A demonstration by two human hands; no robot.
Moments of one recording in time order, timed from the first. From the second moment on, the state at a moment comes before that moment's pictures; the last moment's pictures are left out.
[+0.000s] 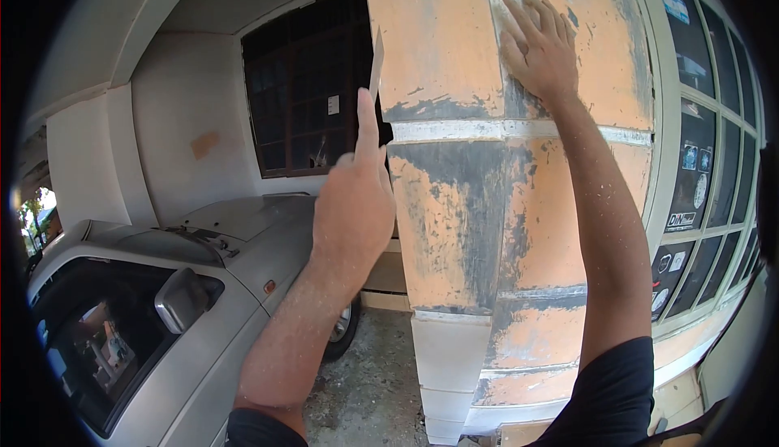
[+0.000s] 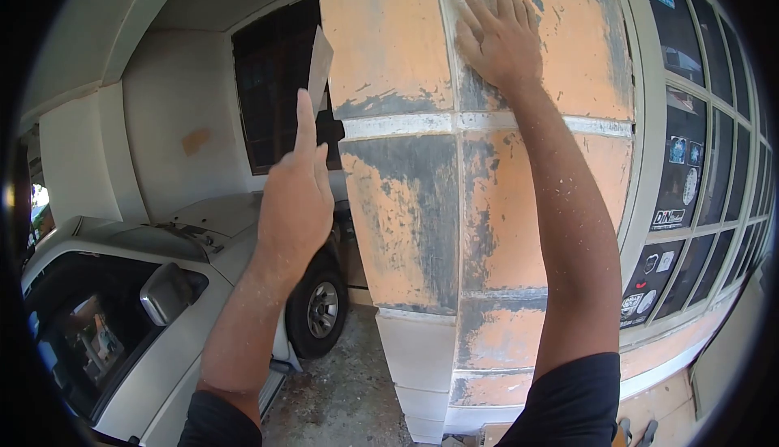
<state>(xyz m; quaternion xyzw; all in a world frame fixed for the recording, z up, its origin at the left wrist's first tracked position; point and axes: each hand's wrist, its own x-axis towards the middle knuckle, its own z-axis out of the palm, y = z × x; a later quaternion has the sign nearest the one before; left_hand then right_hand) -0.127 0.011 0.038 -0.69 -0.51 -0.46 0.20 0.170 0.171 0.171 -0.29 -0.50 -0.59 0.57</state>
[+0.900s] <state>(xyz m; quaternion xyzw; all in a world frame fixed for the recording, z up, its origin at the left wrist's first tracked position) -0.100 0.035 0.096 -0.65 -0.43 -0.59 0.21 0.177 0.173 0.172 -0.30 -0.49 -0.61 0.55</state>
